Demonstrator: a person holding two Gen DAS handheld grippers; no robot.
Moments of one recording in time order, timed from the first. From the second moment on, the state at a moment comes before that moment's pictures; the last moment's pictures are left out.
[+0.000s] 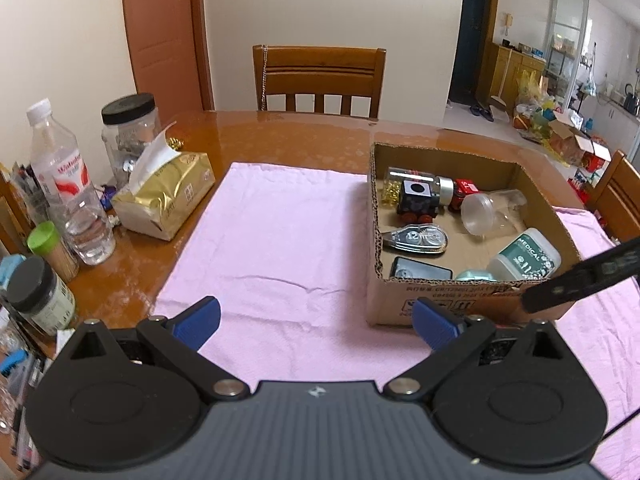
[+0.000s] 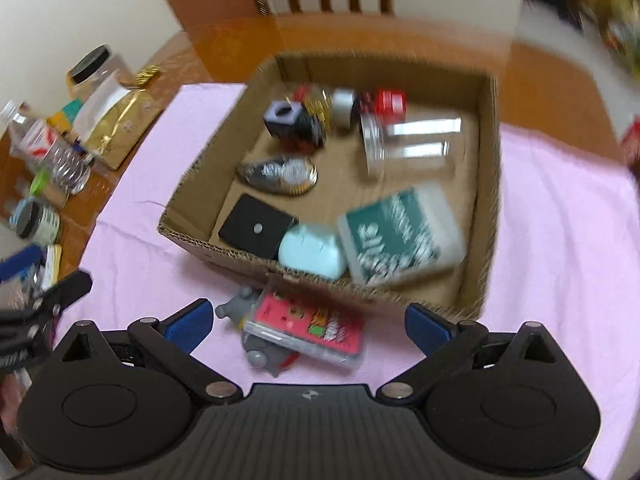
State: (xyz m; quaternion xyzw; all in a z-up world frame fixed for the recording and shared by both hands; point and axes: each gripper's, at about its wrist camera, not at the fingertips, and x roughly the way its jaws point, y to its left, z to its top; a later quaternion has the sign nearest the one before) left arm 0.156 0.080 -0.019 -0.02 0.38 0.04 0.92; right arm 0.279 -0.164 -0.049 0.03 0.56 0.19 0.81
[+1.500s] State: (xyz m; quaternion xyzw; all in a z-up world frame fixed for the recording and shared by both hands) left arm 0.184 -0.015 -0.093 0.12 0.44 -0.18 0.87; right arm 0.209 -0.192 -0.144 -0.12 0.52 0.18 0.83
